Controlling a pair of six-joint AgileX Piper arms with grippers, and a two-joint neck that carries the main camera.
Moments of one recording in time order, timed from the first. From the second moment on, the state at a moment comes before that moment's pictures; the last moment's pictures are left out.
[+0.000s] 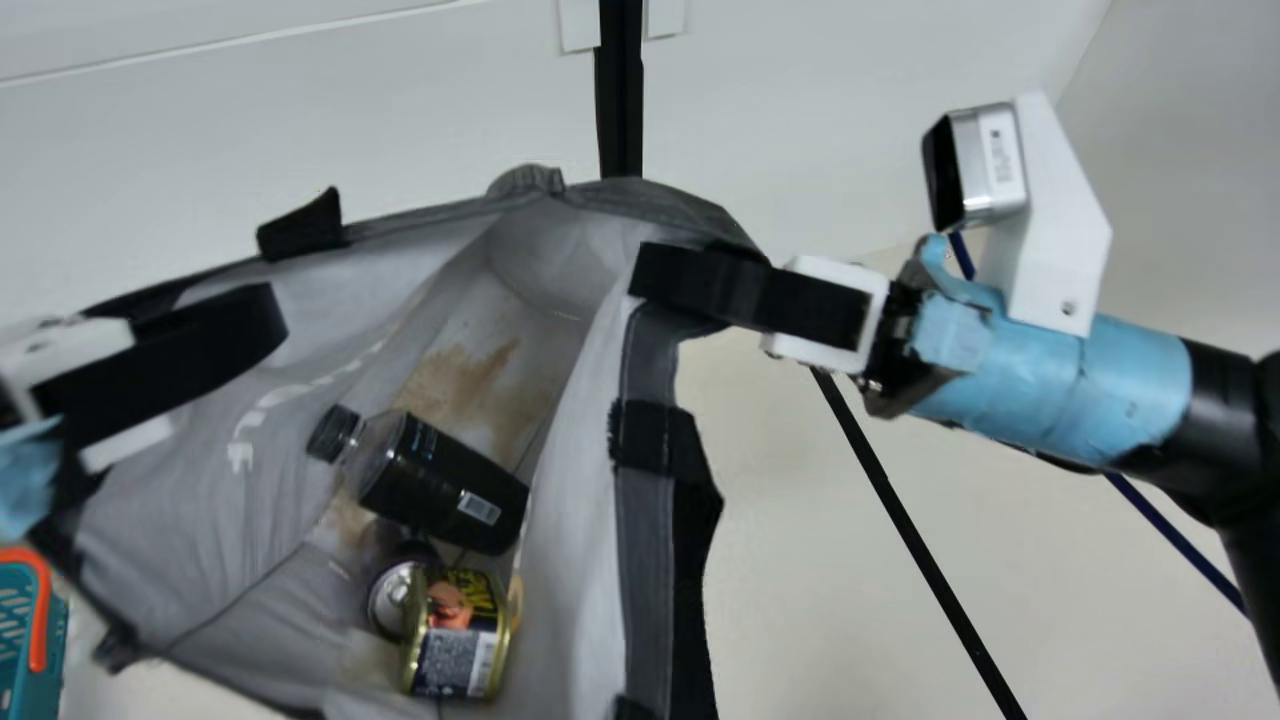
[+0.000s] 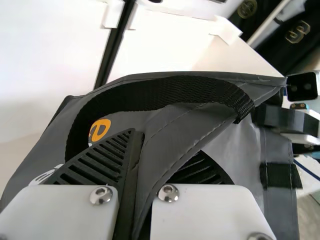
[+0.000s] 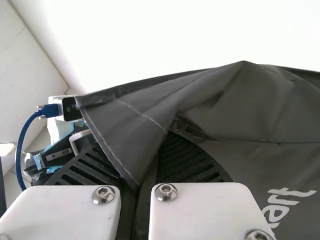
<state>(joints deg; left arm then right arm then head) -20.0 83.2 -116.6 -38.2 69.1 2.4 -16.2 65.3 -73.5 91.5 70.1 -26.8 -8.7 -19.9</state>
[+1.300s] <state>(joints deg) -18.1 94.5 -101.5 -51.0 69.9 21.8 -17.2 72.0 -65.3 75.2 69.7 -34.4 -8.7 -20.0</state>
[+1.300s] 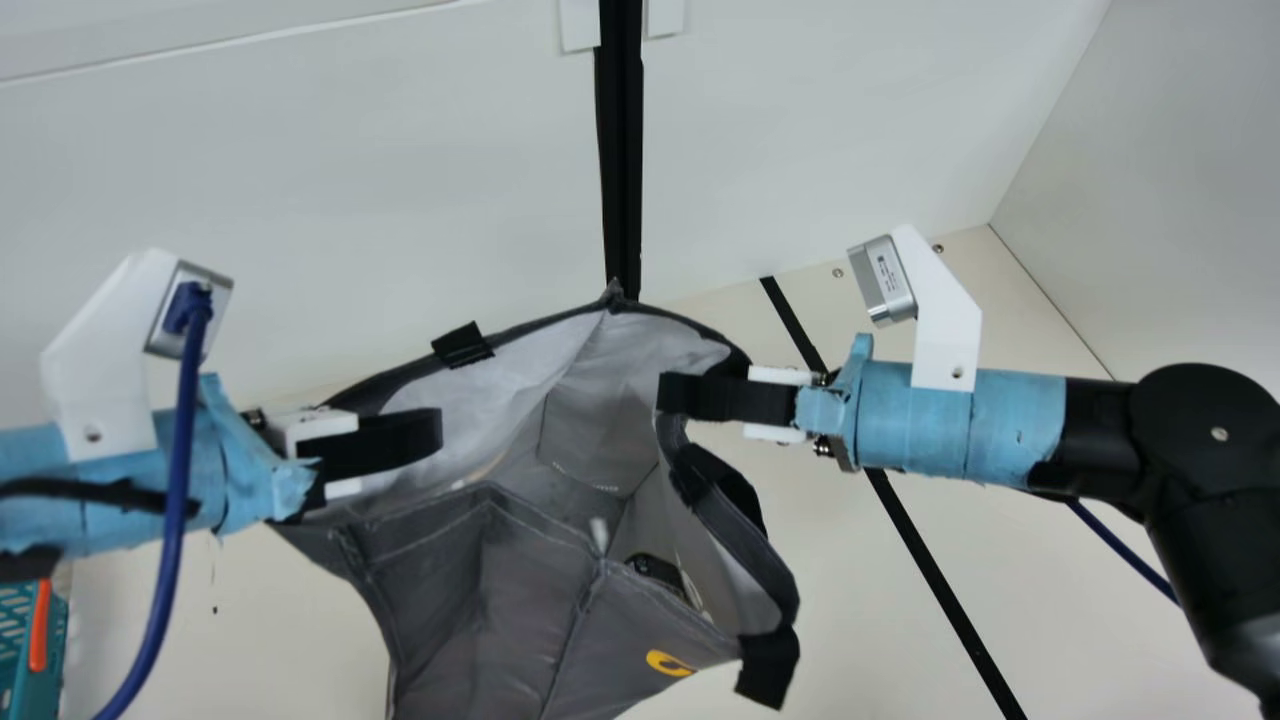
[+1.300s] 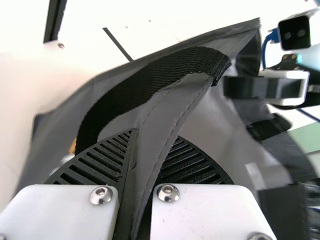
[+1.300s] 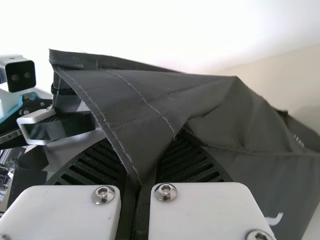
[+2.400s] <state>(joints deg) -16.3 109.5 -118.2 -52.0 65.8 23.9 -10.9 87.3 -71.8 79.8 66.0 -43.9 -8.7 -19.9</state>
